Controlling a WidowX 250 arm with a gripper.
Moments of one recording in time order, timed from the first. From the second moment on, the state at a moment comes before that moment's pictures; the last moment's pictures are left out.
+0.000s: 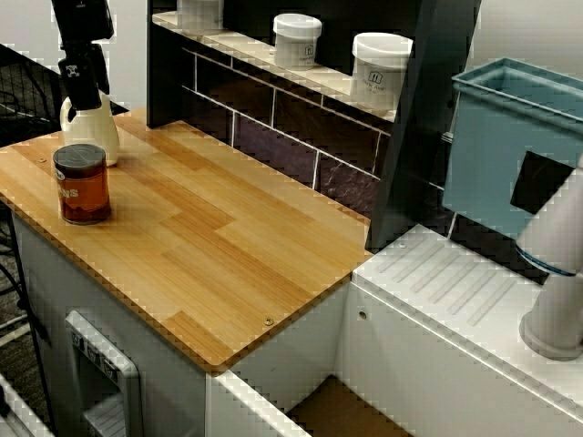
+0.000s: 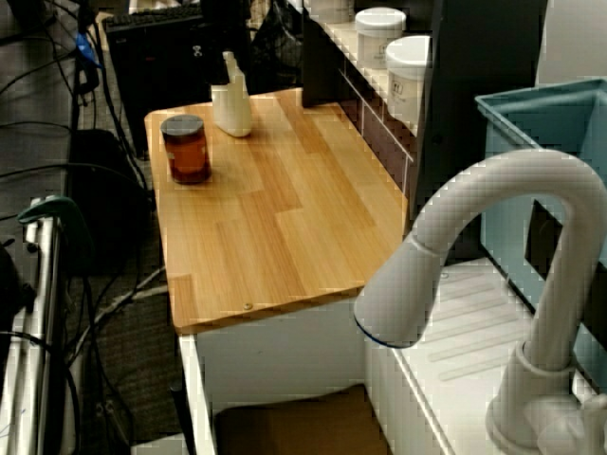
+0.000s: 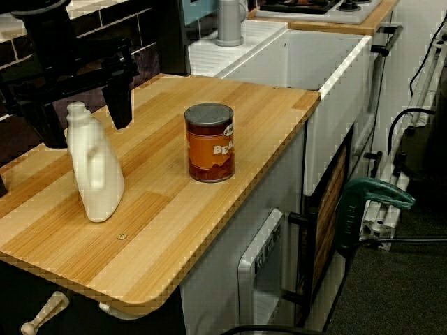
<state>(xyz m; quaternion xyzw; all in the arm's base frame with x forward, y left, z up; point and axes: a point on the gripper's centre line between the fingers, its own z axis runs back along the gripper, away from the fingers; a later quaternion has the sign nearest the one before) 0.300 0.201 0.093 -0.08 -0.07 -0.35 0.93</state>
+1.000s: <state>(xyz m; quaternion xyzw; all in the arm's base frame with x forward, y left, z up) 0.292 0.192 0.082 -0.08 -0.07 -0.31 0.94</state>
